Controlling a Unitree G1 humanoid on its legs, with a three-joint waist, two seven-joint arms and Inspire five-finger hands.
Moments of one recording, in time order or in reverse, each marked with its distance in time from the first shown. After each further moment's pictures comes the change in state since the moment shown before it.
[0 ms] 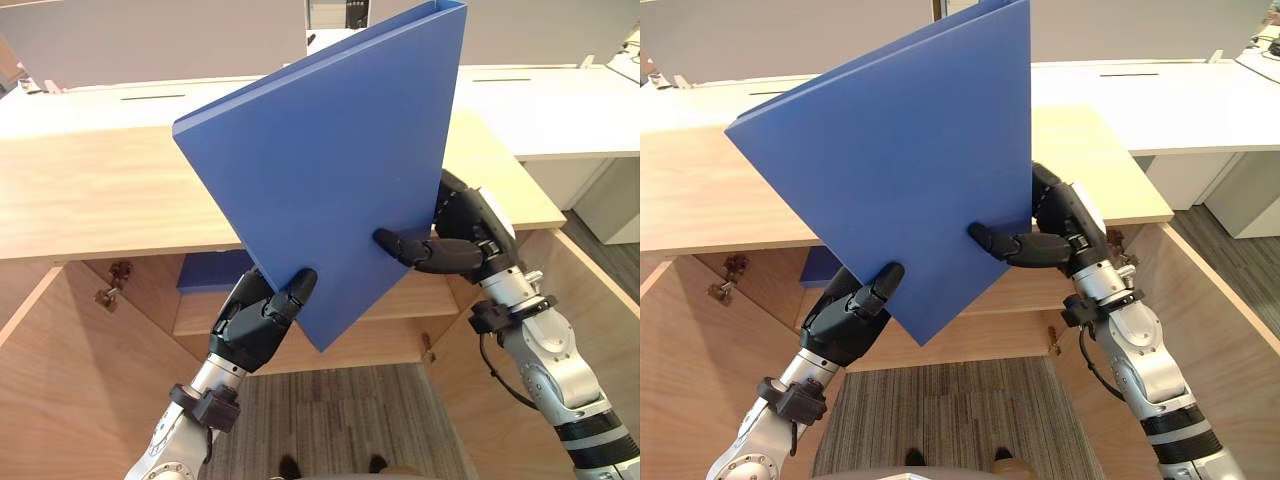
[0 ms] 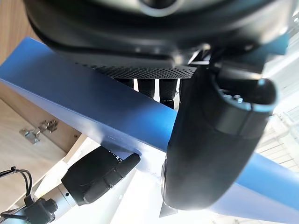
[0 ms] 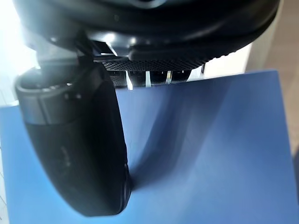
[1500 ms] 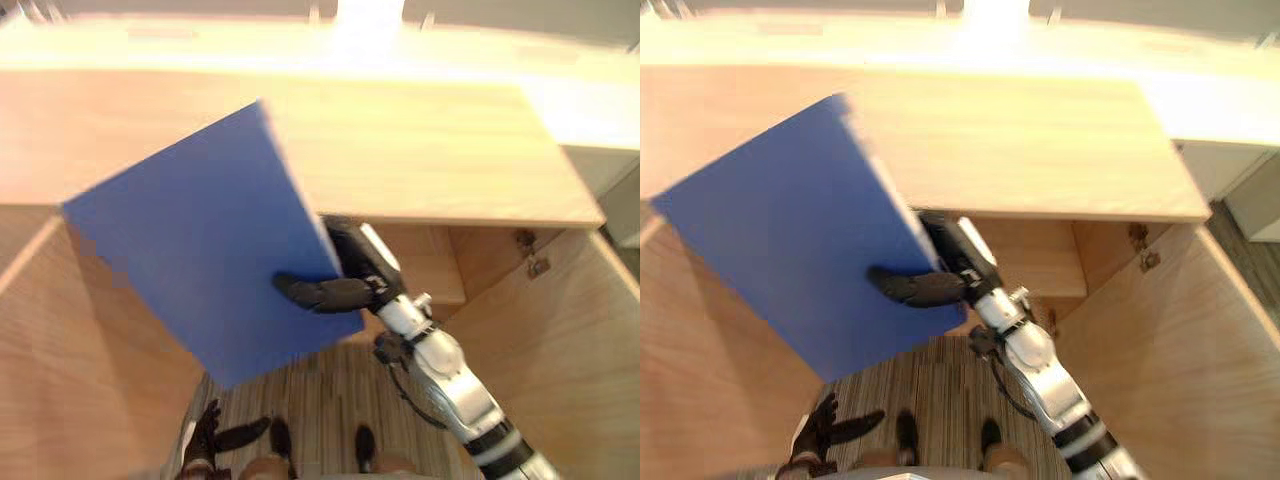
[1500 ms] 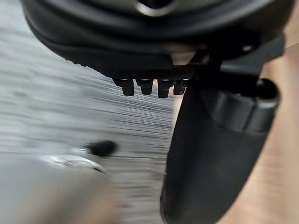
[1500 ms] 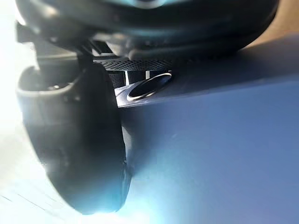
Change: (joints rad) left arm -0.274 -0.392 0.426 1.375 1.092 -0.013 0.302; right arm -0.223 0.375 0.408 0.161 -0.527 0.022 -0.113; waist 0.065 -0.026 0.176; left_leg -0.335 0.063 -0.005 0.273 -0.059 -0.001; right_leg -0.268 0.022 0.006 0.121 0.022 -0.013
